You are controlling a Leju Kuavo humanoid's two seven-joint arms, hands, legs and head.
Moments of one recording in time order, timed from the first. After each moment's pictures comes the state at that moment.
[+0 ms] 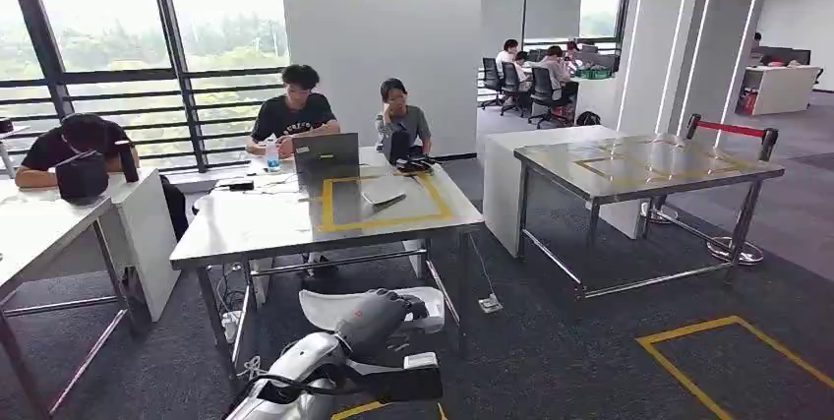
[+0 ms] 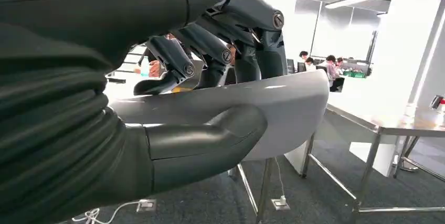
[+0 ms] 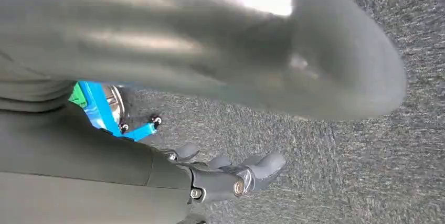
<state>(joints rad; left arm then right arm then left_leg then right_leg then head) -1.12 -0.20 -0.53 -0.40 -0.87 0.05 -0.45 -0.07 -0.02 -1.11 -0.21 1.42 0.04 -0.07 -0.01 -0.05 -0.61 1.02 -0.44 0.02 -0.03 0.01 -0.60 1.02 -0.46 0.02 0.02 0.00</state>
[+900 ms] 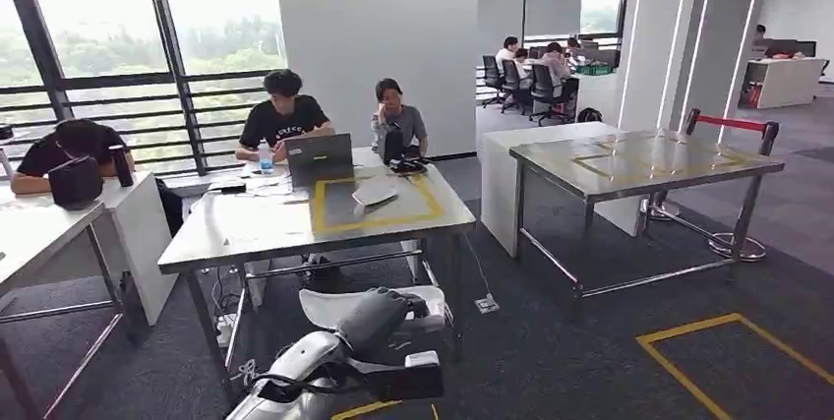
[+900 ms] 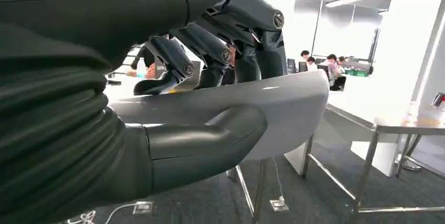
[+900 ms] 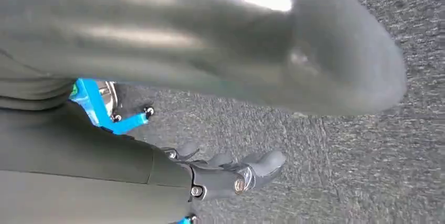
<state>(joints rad) -1.13 -0.20 -0.53 -0.41 -0.88 0.05 -0.44 -0.07 -0.02 -1.11 -0.21 1.44 0.04 -0.07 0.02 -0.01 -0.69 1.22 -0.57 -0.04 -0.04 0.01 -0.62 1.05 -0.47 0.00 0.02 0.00</state>
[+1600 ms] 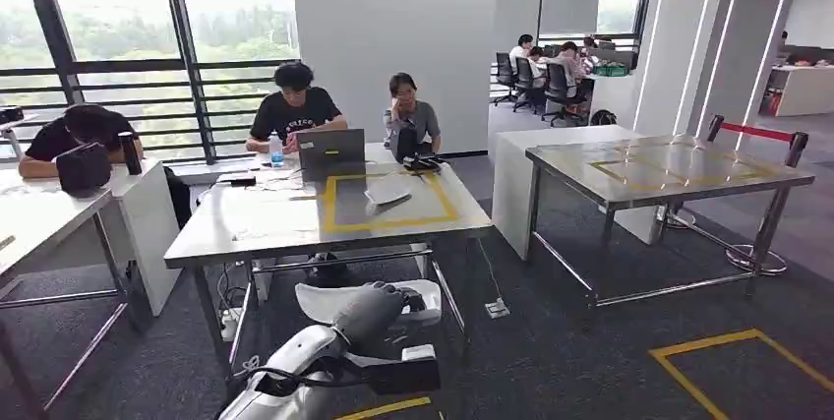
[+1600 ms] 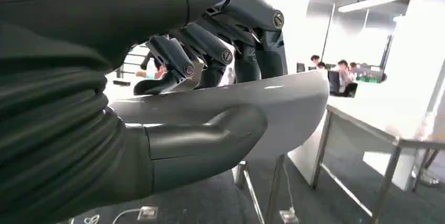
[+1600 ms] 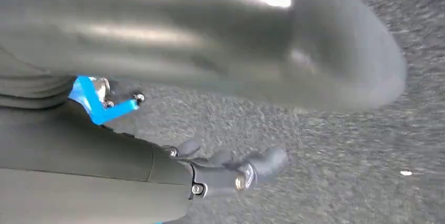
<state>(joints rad) -1.12 -0.19 -0.53 -0.41 -0.88 0.05 -0.44 -0.06 -0.01 -1.11 -0.21 1.44 0.03 -0.09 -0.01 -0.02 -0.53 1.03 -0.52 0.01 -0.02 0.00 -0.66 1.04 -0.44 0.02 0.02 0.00</state>
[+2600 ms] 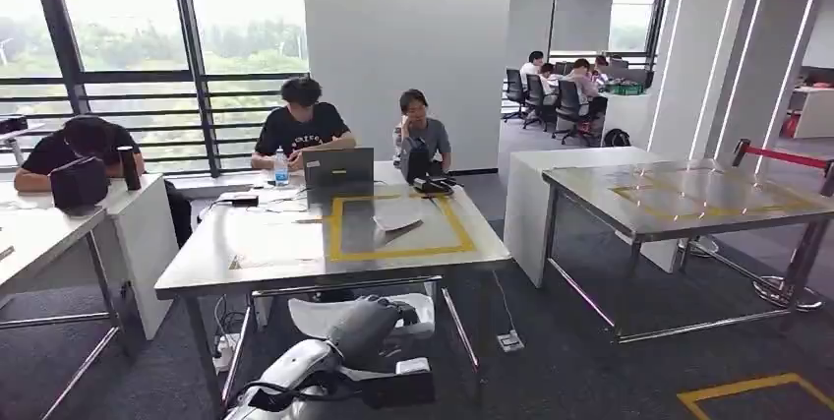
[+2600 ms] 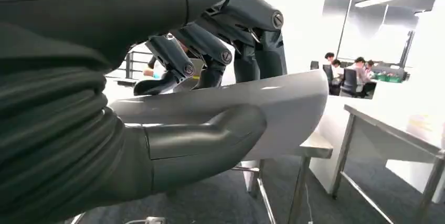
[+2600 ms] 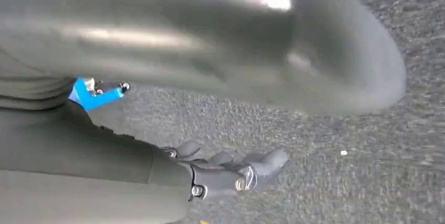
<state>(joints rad) -1.11 -0.18 -0.52 -0.41 -0.88 0.05 -0.43 -0.06 -0.02 -1.11 -0.21 1.46 0.02 -0.09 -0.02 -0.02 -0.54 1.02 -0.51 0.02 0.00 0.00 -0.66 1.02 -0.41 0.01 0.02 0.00</state>
